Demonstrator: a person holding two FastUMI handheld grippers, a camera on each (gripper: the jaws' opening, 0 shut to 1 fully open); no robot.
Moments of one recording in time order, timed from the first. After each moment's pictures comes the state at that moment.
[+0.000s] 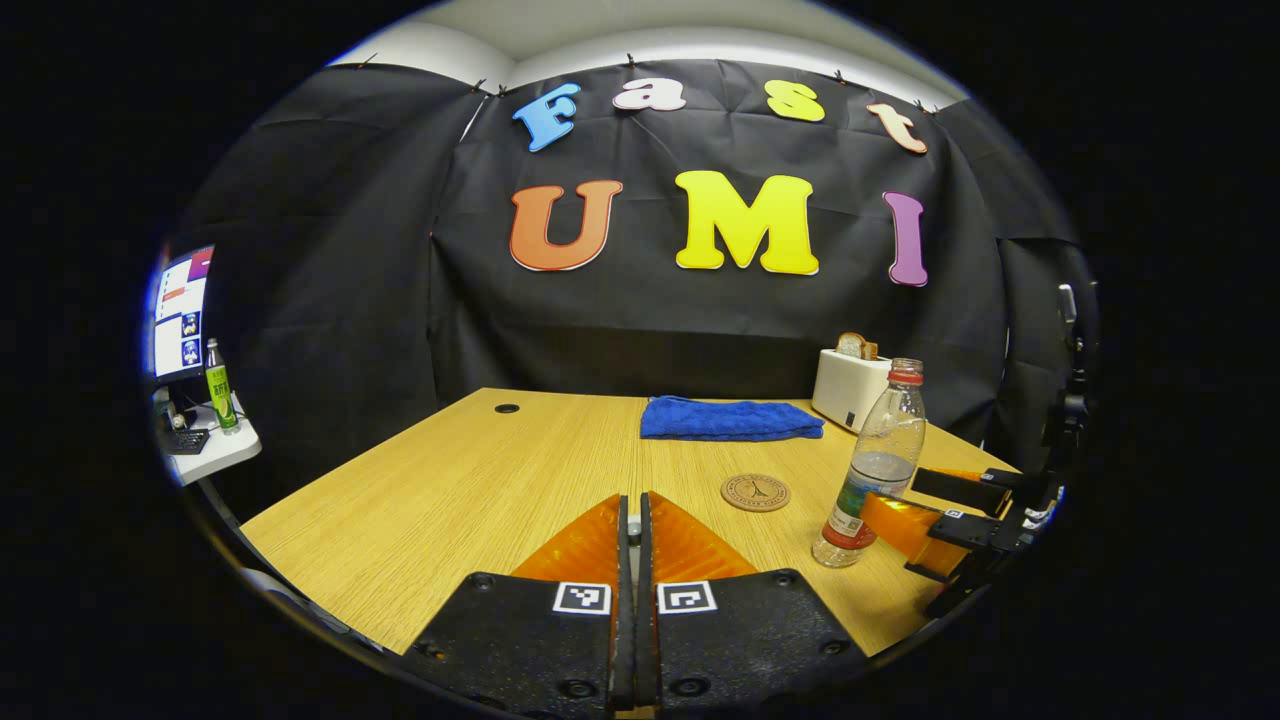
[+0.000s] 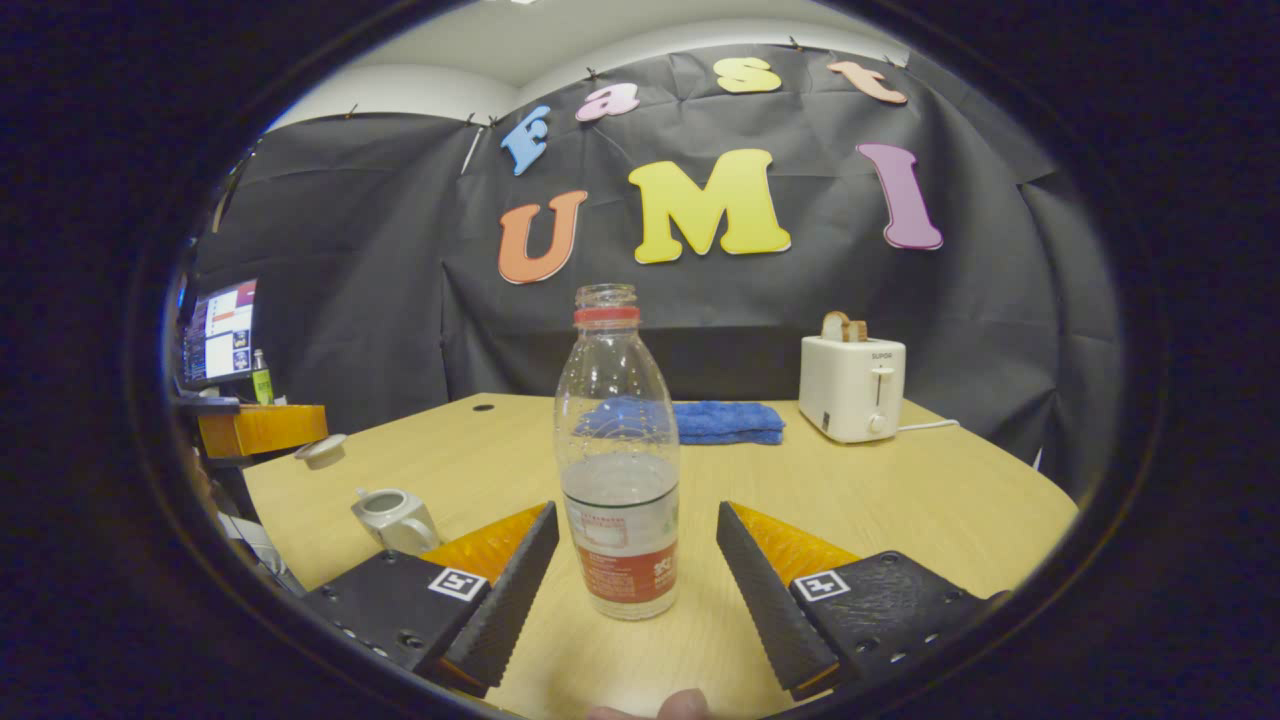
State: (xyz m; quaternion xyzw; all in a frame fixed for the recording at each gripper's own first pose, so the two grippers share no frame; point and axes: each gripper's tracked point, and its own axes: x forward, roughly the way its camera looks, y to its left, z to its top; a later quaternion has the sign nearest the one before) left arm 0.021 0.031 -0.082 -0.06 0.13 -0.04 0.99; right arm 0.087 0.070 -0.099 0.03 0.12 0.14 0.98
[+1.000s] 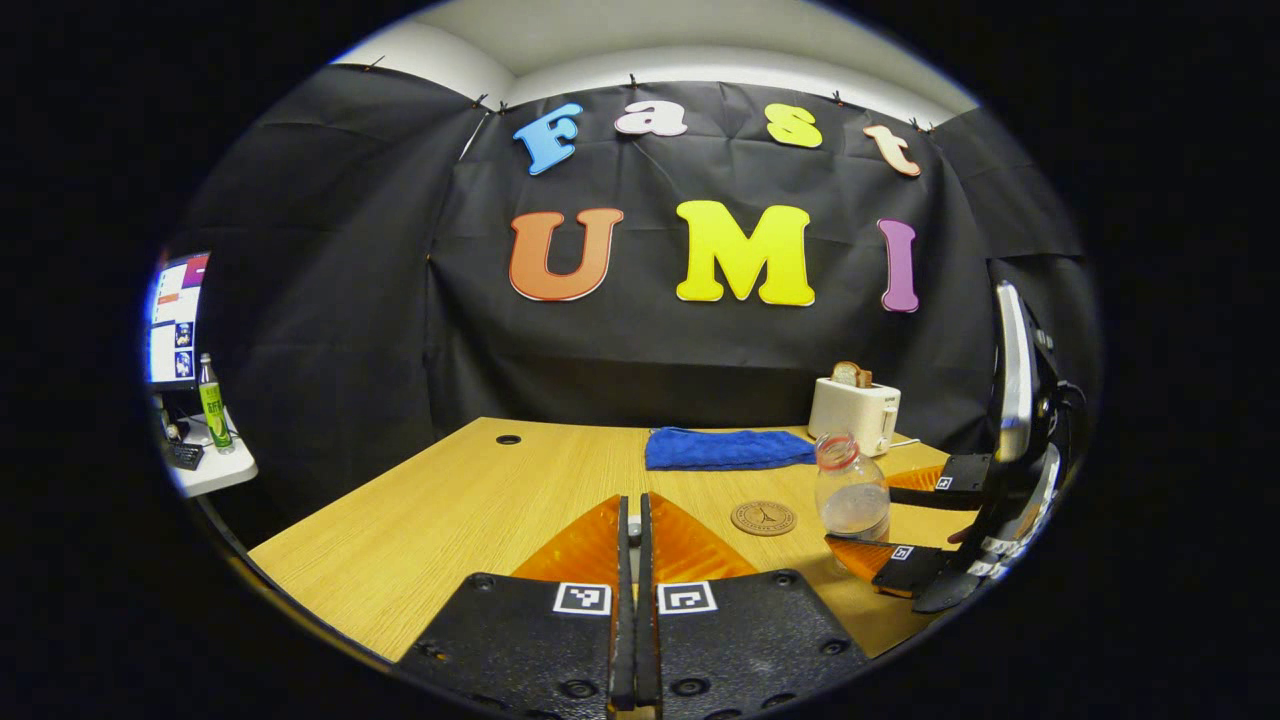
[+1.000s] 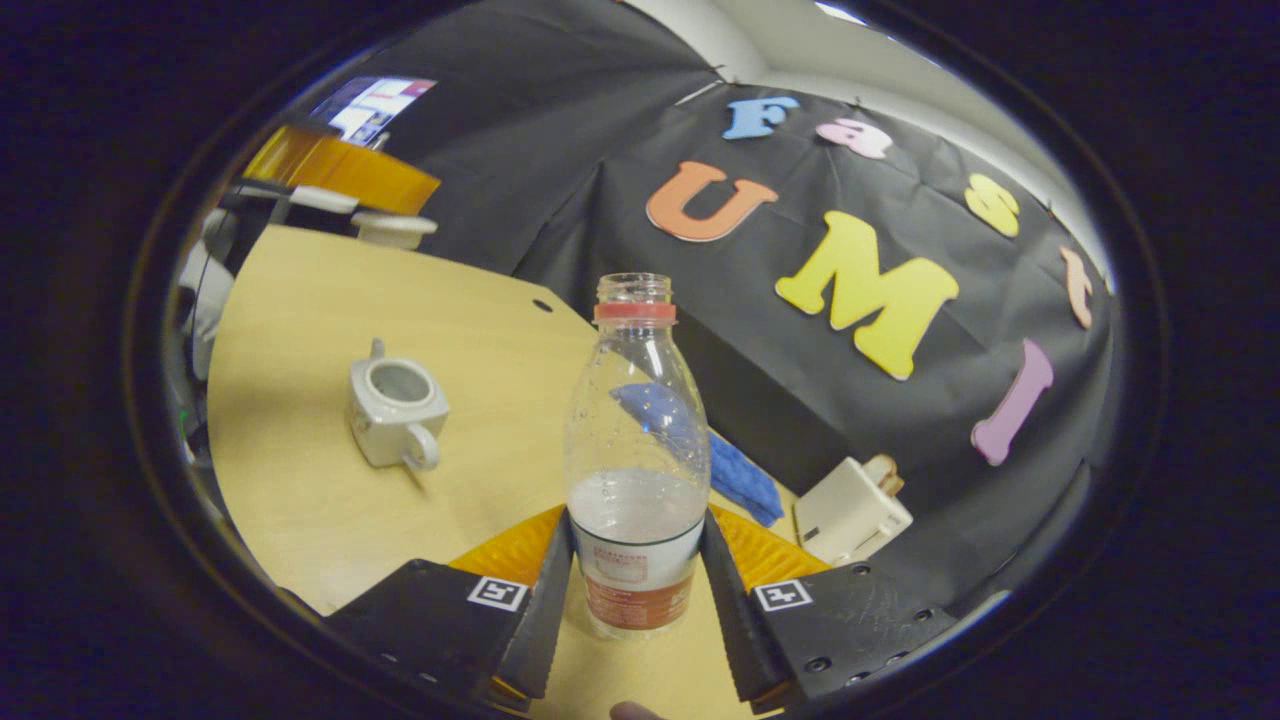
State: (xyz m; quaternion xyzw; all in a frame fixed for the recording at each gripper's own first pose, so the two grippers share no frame) left arm 0.032 0.064 -0.058 -0.06 0.09 -0.06 0.99; right arm 0.102 0.116 -0.087 -0.37 0.08 0.17 0.91
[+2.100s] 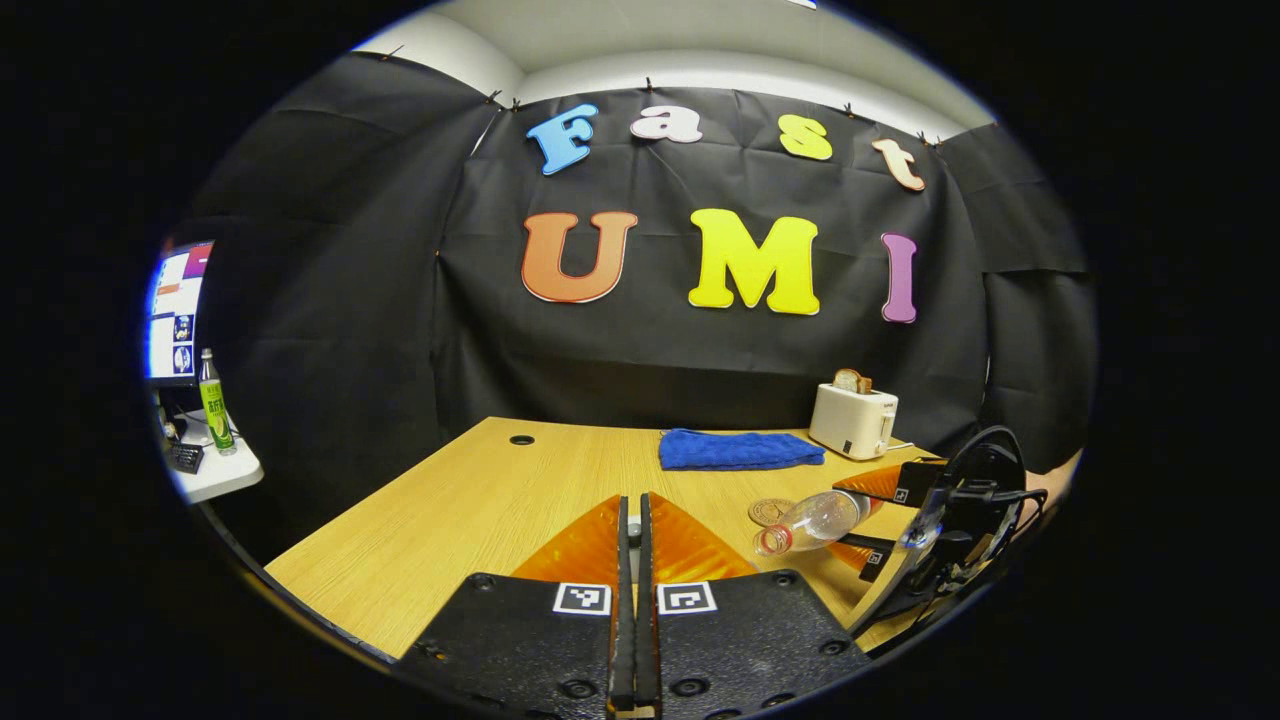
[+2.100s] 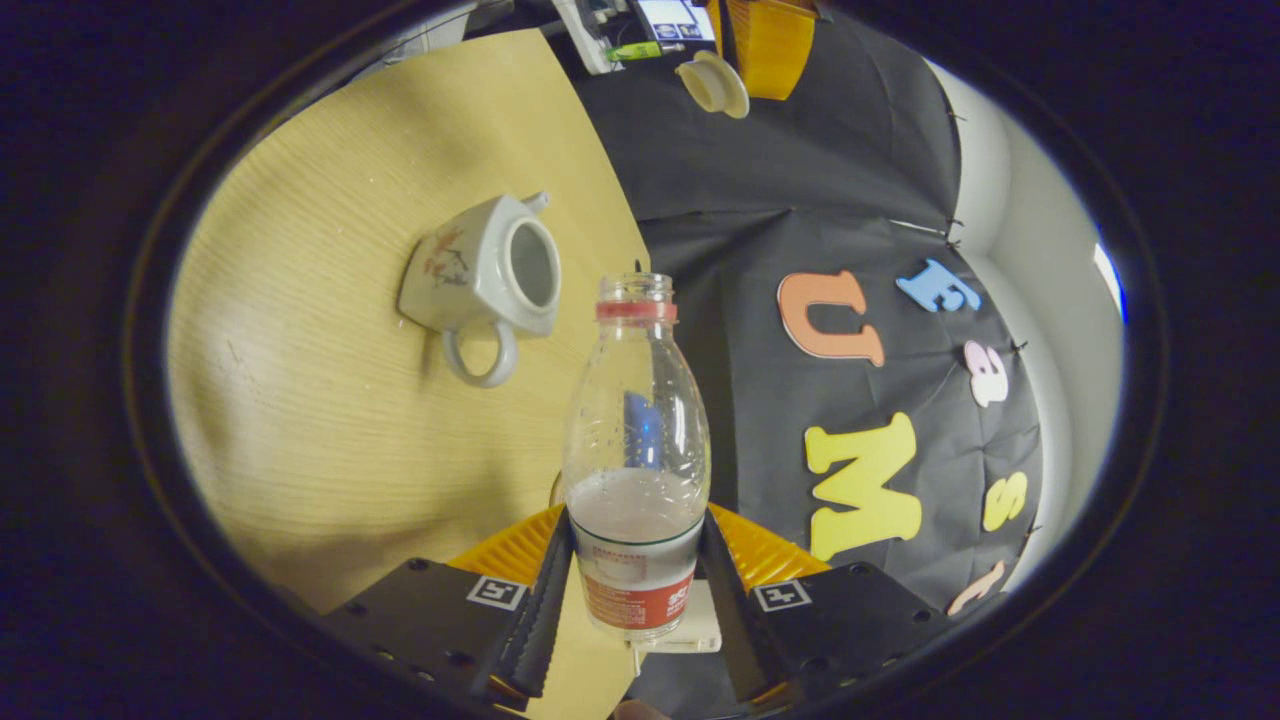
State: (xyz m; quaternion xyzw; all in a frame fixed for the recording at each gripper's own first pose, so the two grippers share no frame) left arm 0.021 0.111 -0.055 -0.07 0.09 -0.07 0.99; right arm 0.127 0.145 -0.079 -0.68 -0.02 0.16 0.72
